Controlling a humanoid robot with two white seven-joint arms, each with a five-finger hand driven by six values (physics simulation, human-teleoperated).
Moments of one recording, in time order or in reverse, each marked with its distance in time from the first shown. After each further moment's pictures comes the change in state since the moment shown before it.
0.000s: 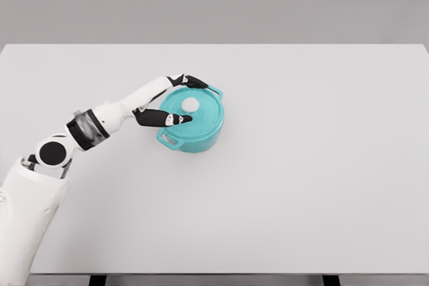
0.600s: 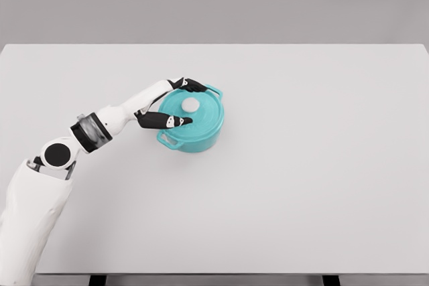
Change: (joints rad) left arm -0.002 -0.020 0.005 0.063 -0.001 -0.002 0.000; right arm 0.000 0.000 0.000 0.000 0.000 0.000 0.000
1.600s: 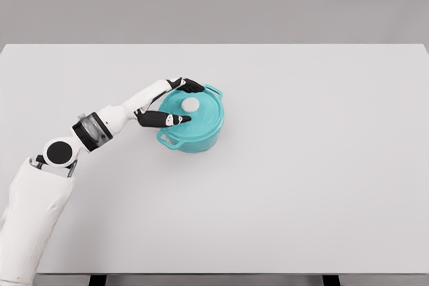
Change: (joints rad) left arm -0.017 -0.013 0.003 0.057 -0.002 -0.001 0.000; right arm 0.000 0.000 0.000 0.000 0.000 0.000 0.000
